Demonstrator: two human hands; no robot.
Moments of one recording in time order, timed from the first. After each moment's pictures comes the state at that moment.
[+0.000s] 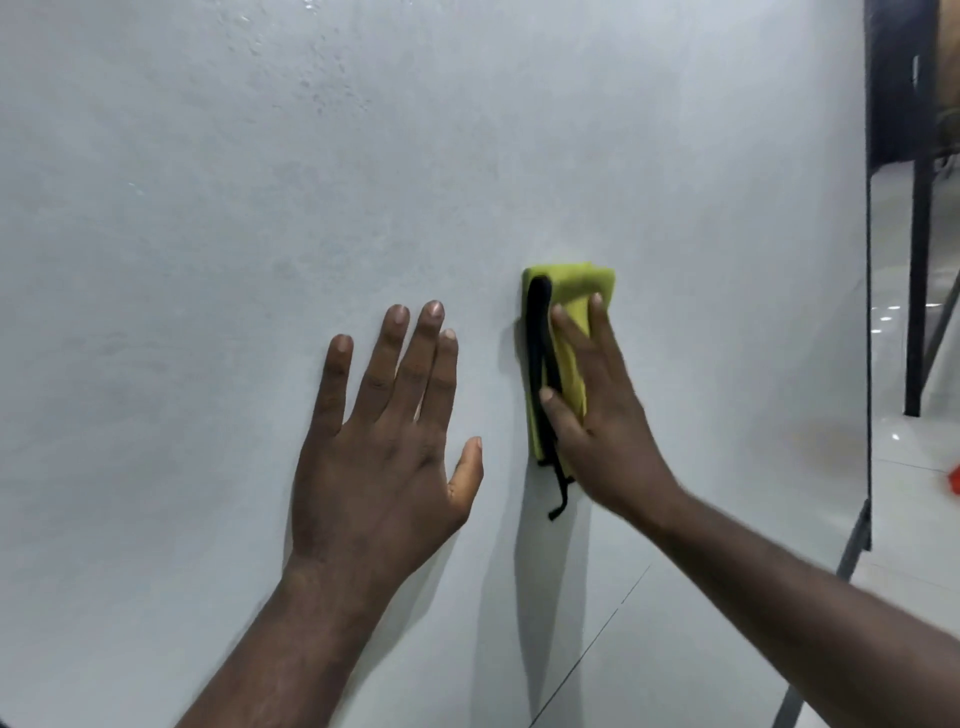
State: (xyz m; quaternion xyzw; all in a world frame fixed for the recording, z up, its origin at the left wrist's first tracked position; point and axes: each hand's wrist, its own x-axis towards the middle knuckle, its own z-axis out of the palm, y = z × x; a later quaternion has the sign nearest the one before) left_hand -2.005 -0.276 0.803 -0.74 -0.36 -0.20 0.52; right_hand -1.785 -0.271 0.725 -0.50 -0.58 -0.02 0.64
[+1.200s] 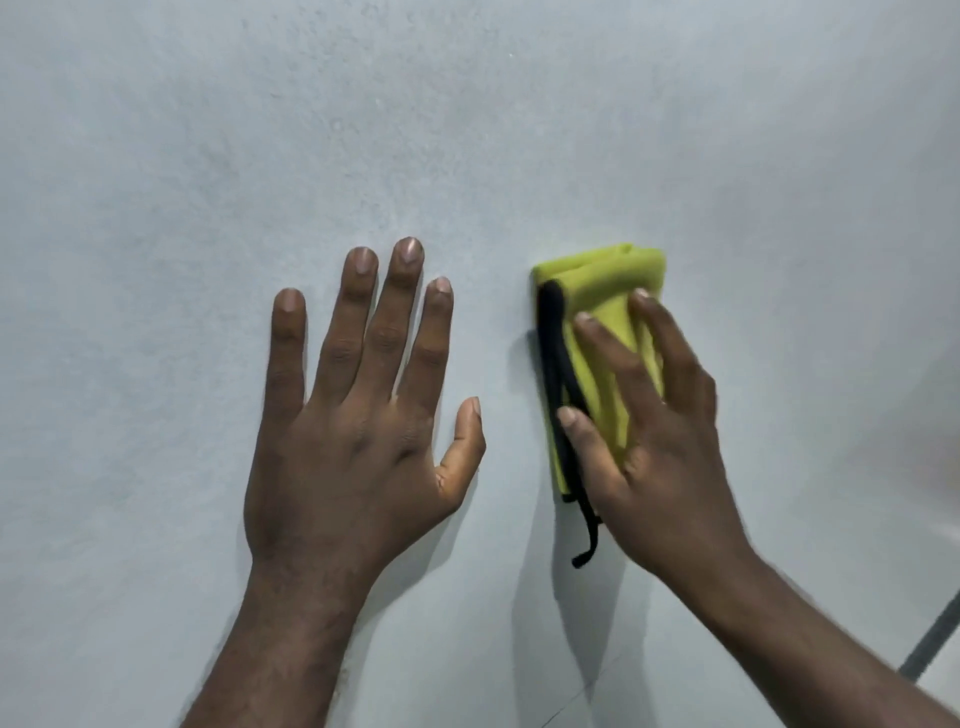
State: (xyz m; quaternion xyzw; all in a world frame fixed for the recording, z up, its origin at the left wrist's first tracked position) left_hand -1.831 -0.207 0.799 -0.70 -0.39 -0.22 0.55; right_hand -1.624 -0.212 0.699 -0.50 -0.58 -0.06 0.64
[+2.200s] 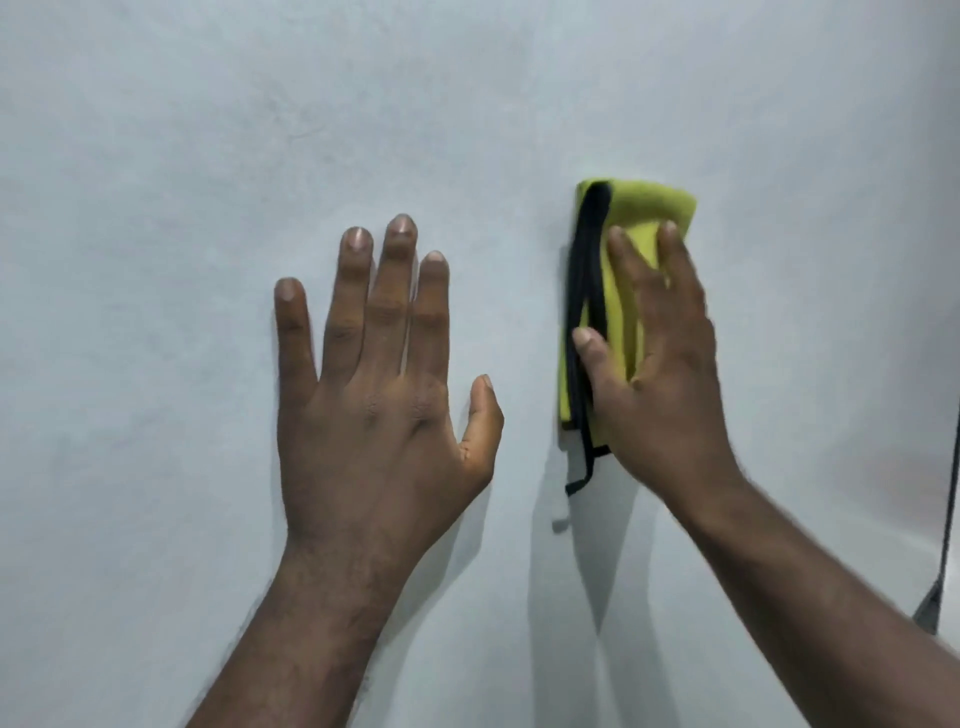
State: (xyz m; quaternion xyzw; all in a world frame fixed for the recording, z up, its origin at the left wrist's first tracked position) left_hand -1.694 -0.165 0.820 -0.70 -0.41 -0.30 0.50; right_hand -1.494 -0.159 0.759 -0.52 -0.53 -0.02 0.67
